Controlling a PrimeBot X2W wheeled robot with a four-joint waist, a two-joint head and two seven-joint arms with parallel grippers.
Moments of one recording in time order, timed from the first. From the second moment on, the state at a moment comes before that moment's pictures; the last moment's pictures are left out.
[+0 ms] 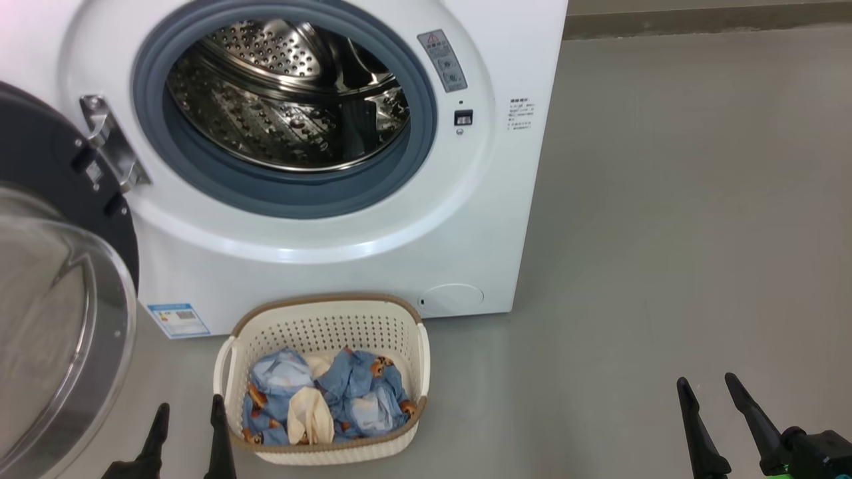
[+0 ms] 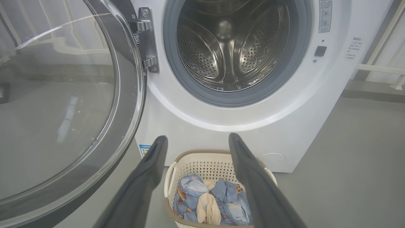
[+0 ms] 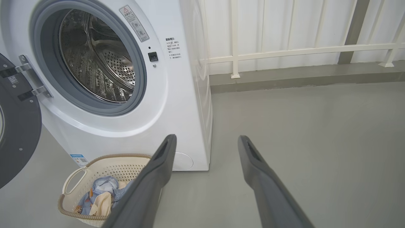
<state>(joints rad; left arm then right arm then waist) 0.07 0.04 -0.02 0.19 -0.21 0.07 -0.26 0.12 -0.14 -0.05 0.10 0.27 0.13 -0.25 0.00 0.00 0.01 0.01</state>
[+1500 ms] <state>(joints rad) 0.08 0.04 -0.09 0.19 -0.20 0.06 -0.26 0.12 -0.13 -0.03 0.11 0.28 0.13 -0.25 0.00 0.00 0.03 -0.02</state>
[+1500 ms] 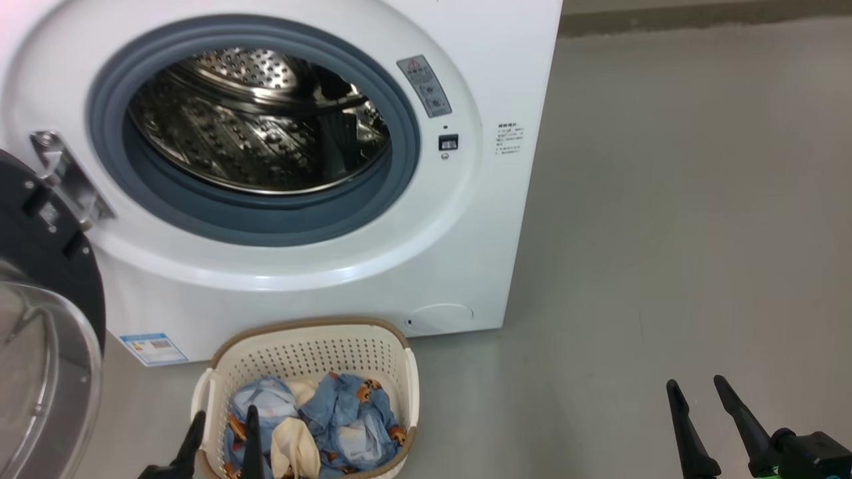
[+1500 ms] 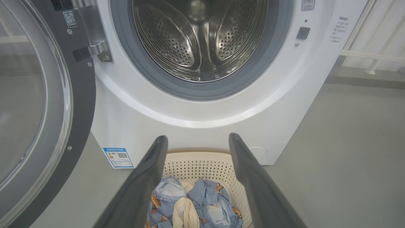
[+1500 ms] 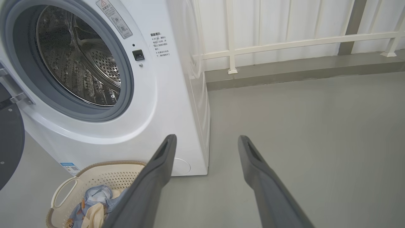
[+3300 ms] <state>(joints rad) -0.79 0.06 -0.13 1.21 -0.30 0.12 -0.13 -0.18 -0.20 0.05 0.11 0.42 0.13 -0.25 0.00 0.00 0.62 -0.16</state>
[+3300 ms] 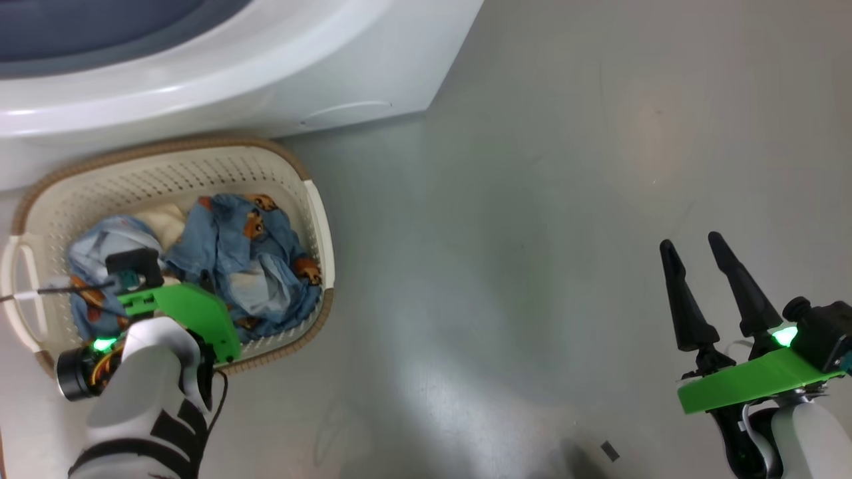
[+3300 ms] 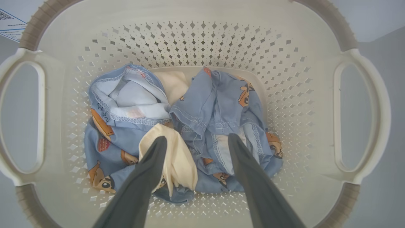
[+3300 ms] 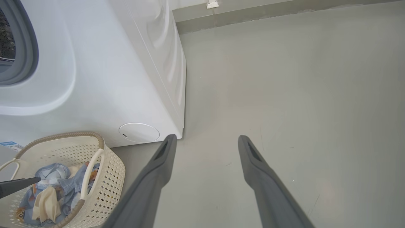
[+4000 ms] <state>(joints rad) -0.95 0.06 -0.12 1.27 -0.35 0.09 -0.10 -0.24 -0.24 0.03 0.09 0.43 0.13 -0.25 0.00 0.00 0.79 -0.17</state>
